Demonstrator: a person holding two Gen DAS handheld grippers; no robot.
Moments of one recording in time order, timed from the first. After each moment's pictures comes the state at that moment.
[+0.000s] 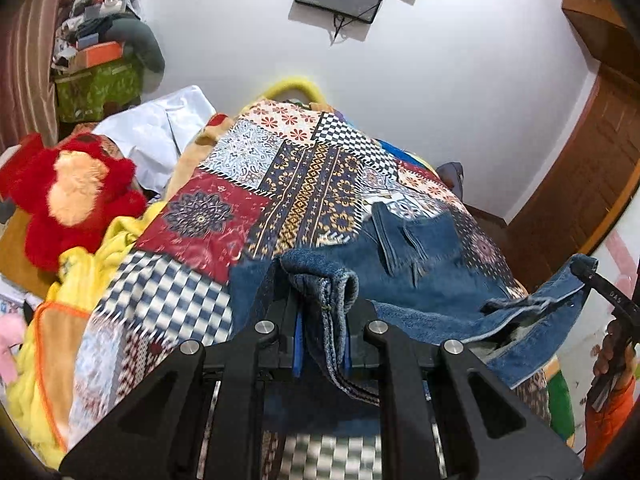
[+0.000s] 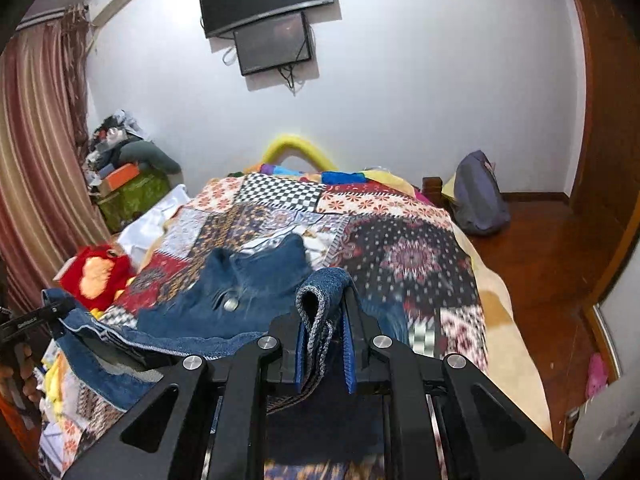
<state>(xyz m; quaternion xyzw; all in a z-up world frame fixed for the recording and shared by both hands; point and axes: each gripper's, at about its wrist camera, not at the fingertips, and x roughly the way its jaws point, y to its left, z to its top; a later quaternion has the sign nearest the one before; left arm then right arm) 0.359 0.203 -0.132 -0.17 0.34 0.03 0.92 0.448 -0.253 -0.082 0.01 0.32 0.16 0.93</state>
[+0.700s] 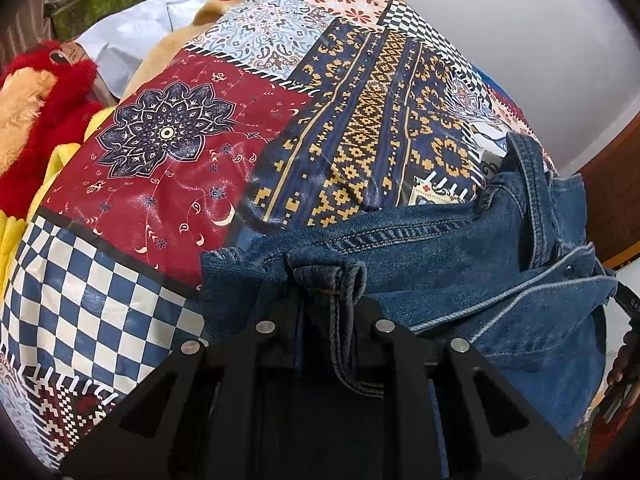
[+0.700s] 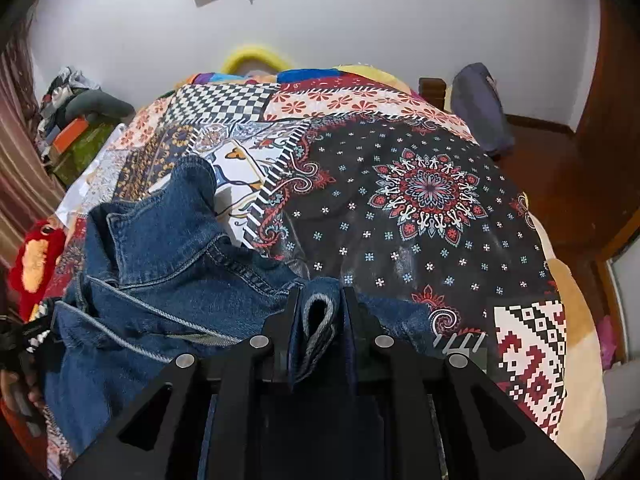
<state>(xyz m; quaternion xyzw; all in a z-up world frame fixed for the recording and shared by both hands) 0.483 0.229 -0.273 -0.20 0.49 0.07 0.84 0.605 -0.243 -0.222 0.02 0.46 0.13 0.88</state>
